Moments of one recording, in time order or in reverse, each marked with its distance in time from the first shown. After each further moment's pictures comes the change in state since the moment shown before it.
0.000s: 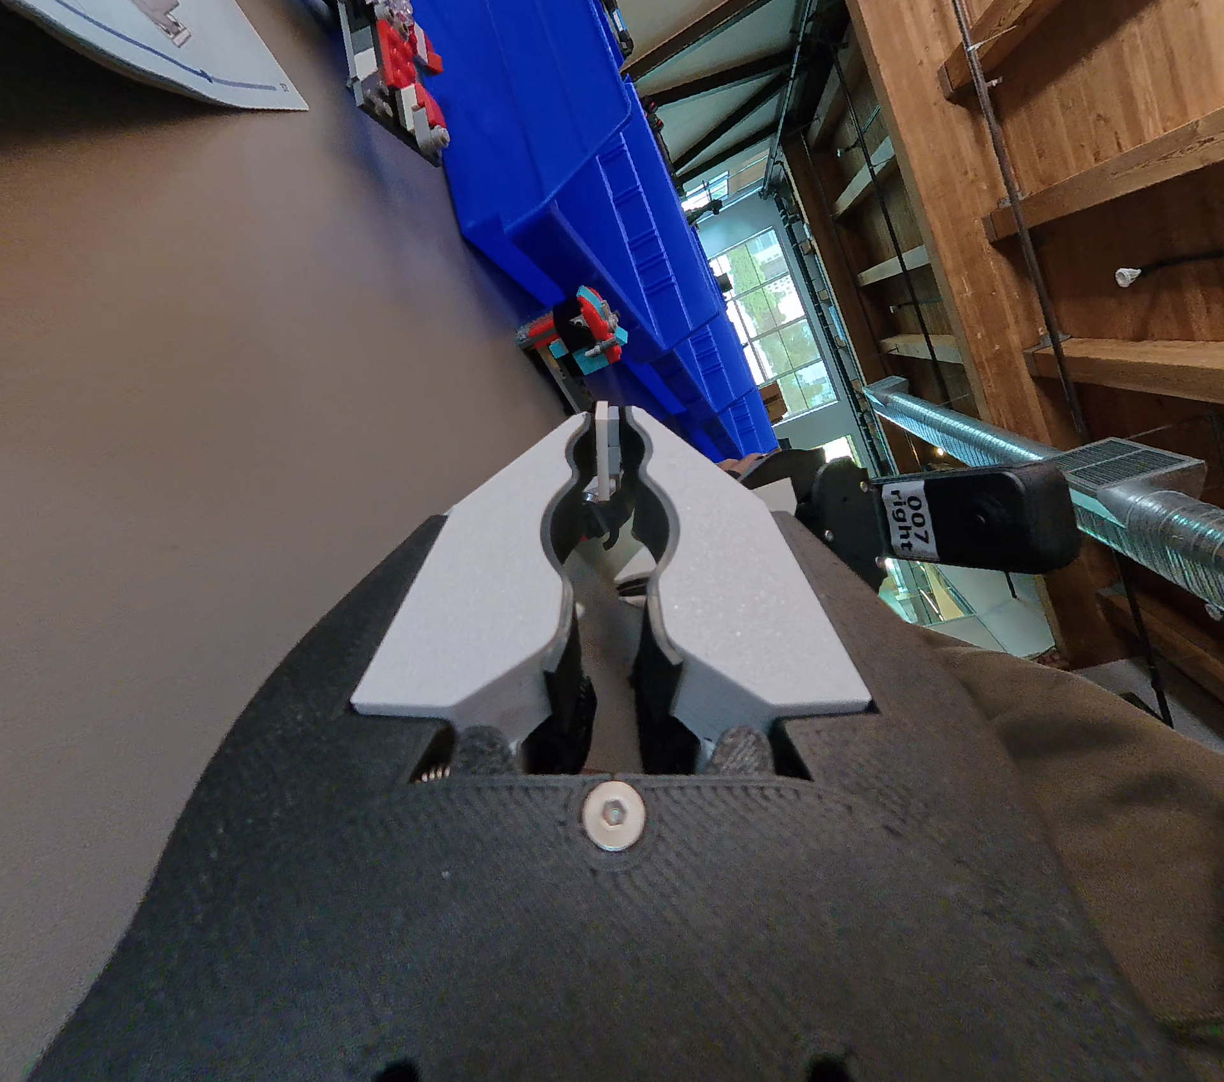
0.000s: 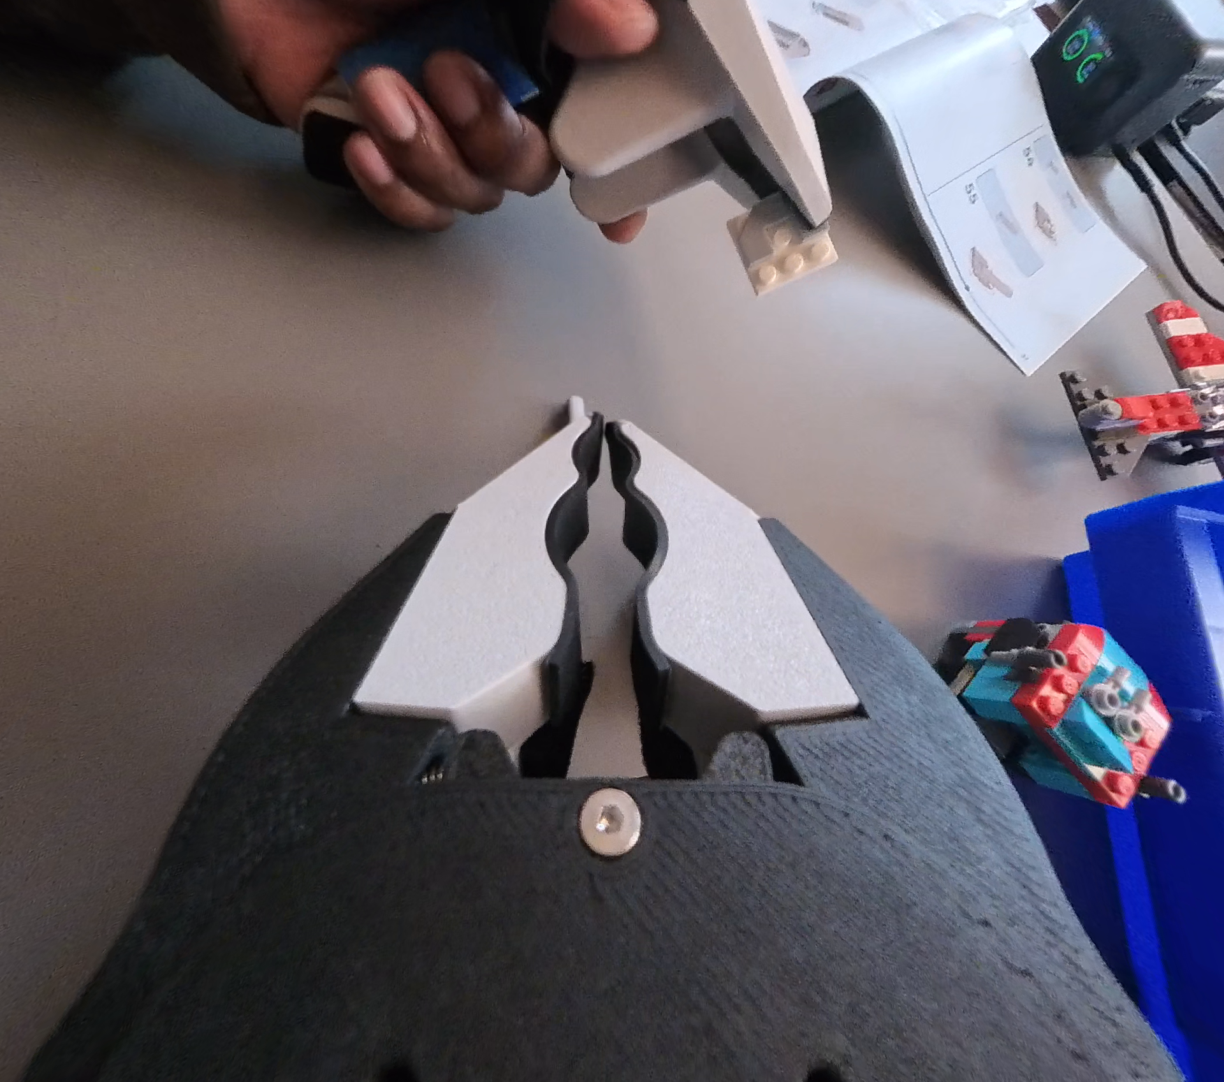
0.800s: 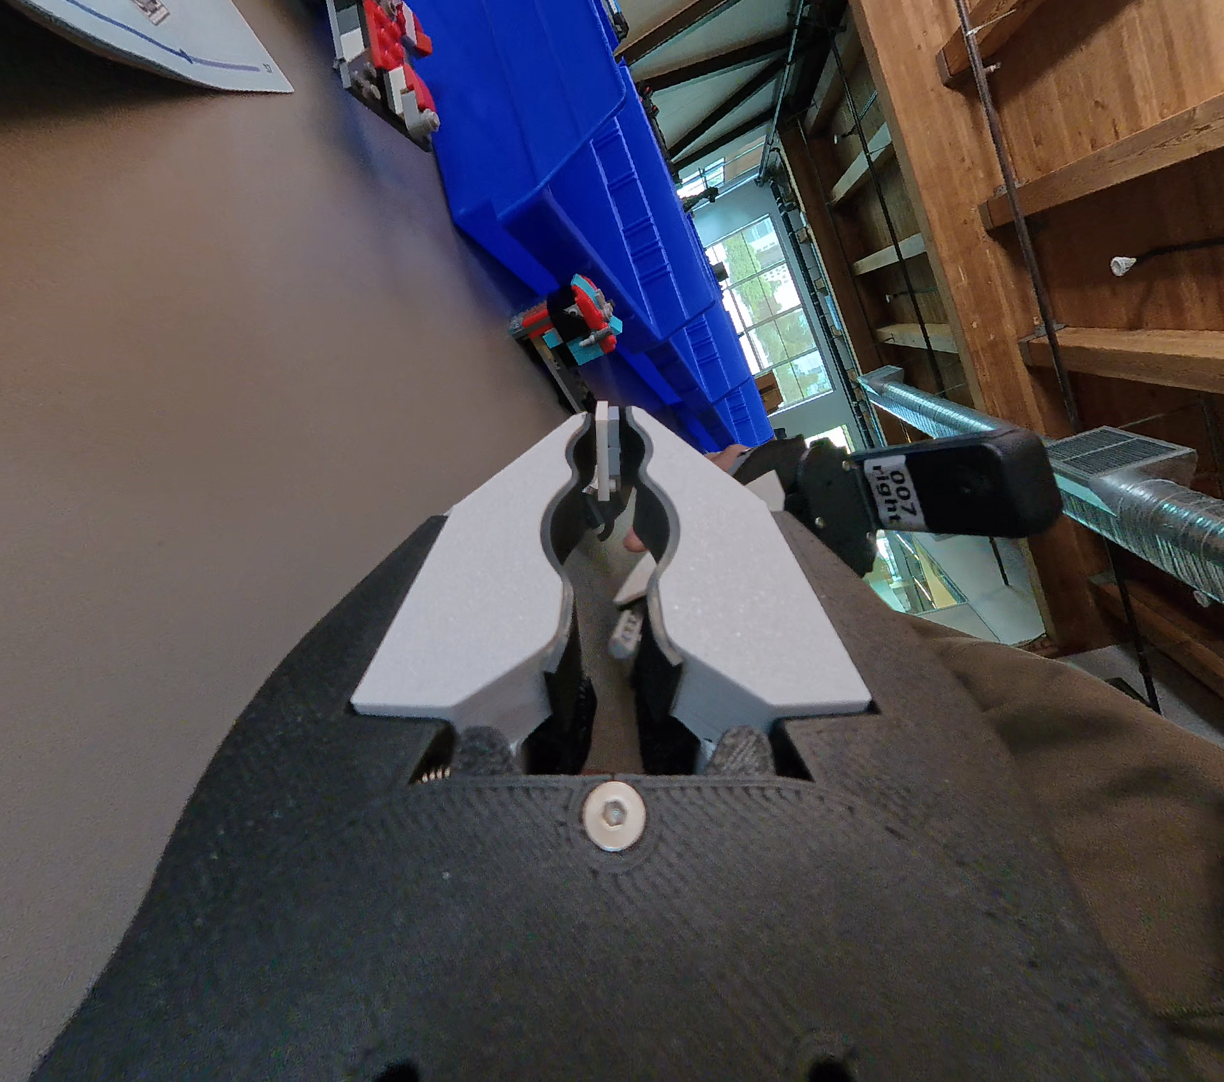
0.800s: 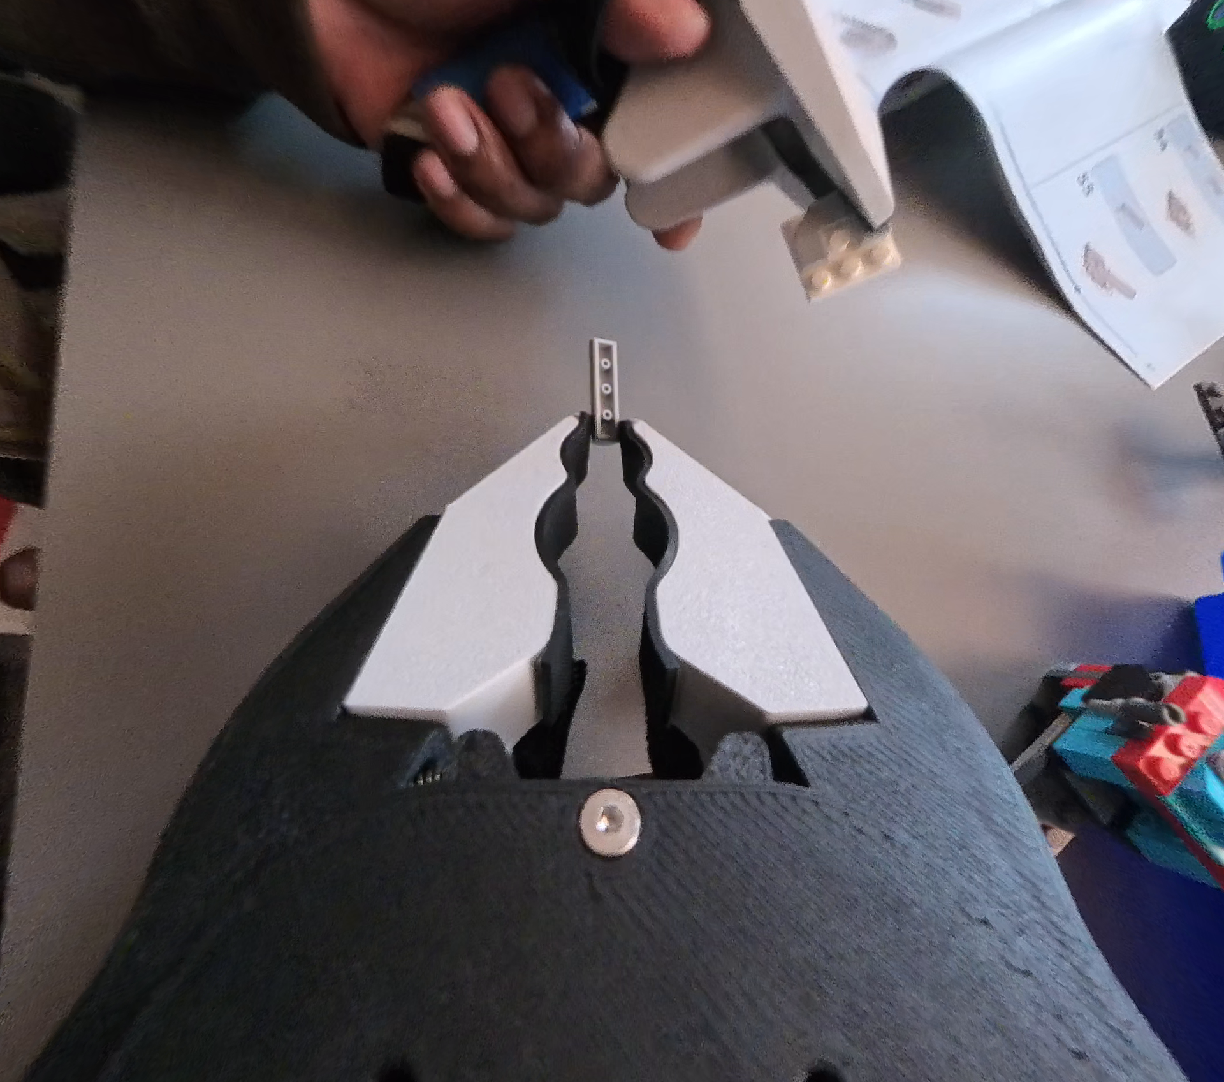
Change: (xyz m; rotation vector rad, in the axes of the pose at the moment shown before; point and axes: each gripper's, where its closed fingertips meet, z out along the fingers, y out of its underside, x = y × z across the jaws) left arm 0.002 0.003 0.000 -0.019 0.008 -0.002; right arm -0.016 -0.004 -0.002 0.038 -0.146 0.054
